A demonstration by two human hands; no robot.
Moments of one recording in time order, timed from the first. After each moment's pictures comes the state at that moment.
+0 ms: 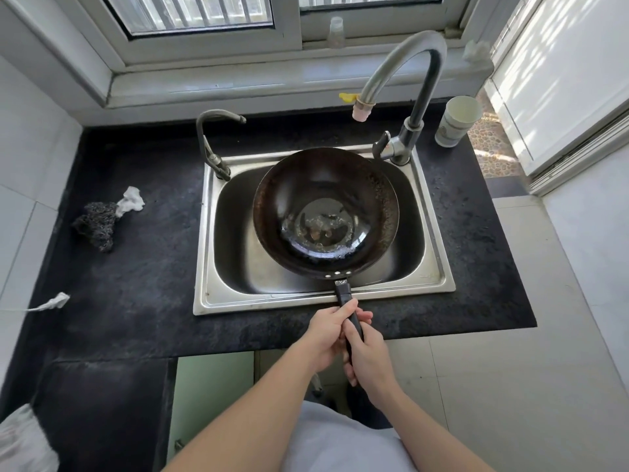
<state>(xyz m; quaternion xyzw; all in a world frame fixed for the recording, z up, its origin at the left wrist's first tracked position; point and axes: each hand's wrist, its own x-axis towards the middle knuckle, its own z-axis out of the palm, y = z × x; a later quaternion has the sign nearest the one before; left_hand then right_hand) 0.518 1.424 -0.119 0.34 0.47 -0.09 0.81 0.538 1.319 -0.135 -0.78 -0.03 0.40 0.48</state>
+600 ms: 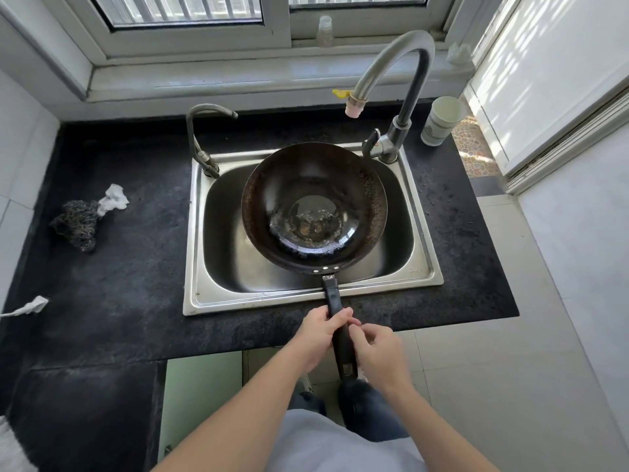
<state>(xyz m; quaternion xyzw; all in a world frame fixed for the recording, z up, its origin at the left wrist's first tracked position) 0.498 1.426 -0.118 0.47 0.40 -0.11 0.78 0.548 1.293 -0.127 -0.86 -0.11 0.33 0.38</state>
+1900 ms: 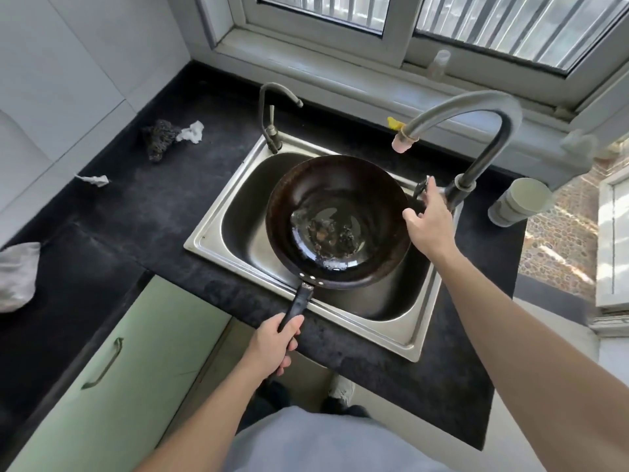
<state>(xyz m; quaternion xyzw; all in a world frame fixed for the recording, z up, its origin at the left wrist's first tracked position) 0.516 1.367 -0.114 0.46 0.61 0.08 0.64 0.840 1.430 -0.073 -0.82 -0.41 0.25 0.33</state>
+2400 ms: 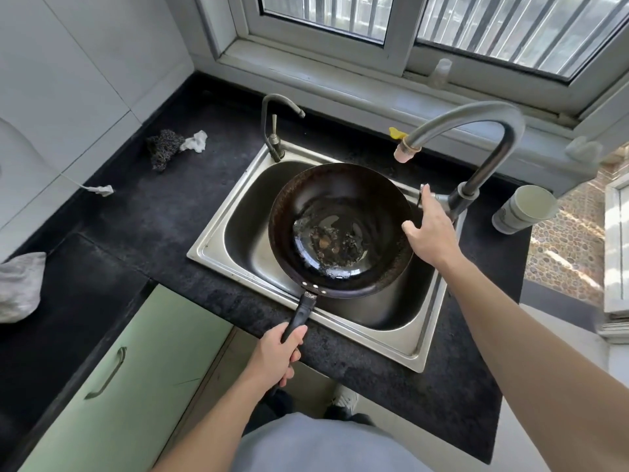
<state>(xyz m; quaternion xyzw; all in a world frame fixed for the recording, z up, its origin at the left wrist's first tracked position) 0.517 1.369 -0.112 0.47 0.60 0.07 0.64 0.844 1.435 -0.073 -0.81 -0.47 0.23 0.25</state>
